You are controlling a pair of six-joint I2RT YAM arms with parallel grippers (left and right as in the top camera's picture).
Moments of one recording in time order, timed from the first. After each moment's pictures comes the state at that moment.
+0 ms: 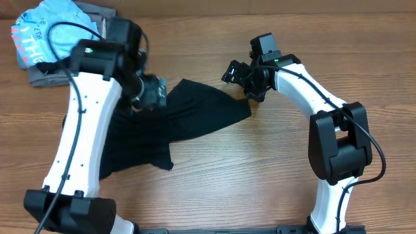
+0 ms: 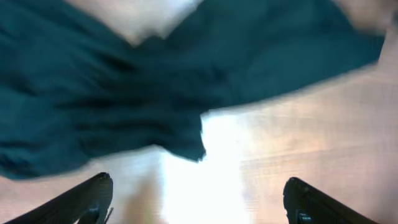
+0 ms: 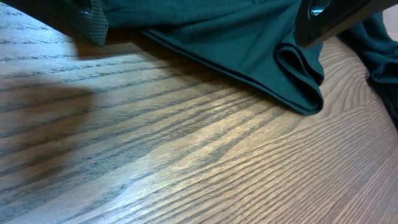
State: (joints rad) left arm -0.19 1.70 1.79 -1.53 0.08 -0.28; right arm 0.29 2.10 1.57 -0.63 -0.36 0.73
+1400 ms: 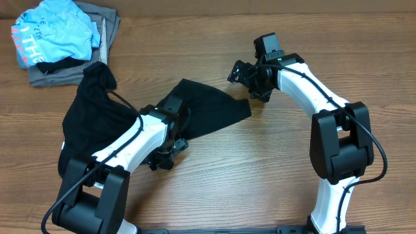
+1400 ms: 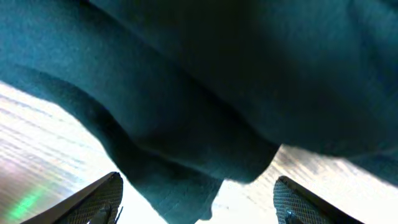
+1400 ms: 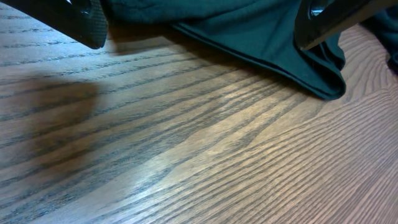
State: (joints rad) left arm -0.40 1.70 0.98 -0.93 -0.09 -1.10; right arm 0.27 2.10 1.57 -0.65 -0.30 0.72
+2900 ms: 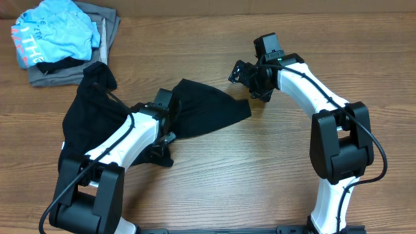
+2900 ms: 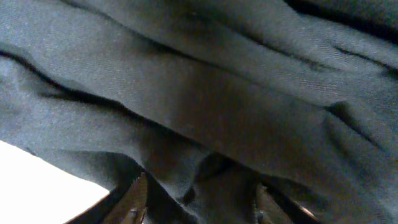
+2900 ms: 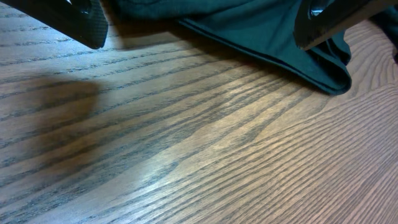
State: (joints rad) left arm -0.32 1.70 0.98 -0.84 -0.23 -0.98; right arm 0.27 2.10 1.57 -0.65 -0.28 0.72
